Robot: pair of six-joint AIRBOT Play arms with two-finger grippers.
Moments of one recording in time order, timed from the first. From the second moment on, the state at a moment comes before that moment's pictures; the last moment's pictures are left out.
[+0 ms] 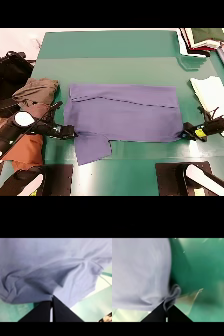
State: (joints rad) left arm -0.12 -0.84 0.51 0.92 -1.15 -1.45; right arm -0.56 -1.08 0.58 -1.21 1.33 1.31
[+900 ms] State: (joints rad) left arm -0.12 -0.82 0.79 1.19 -1.26 -1.55; right arm -0.38 -0.95 0.91 -1.31 1.44 1.35
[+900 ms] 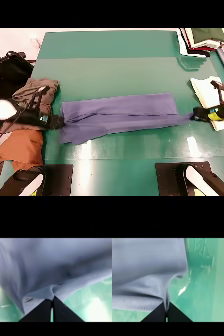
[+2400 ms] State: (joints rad) left arm -0.38 -1.39 1.14 1.02 -0.91 -1.53; right arm -0.44 -1.68 1.16 -0.85 1.34 1.11
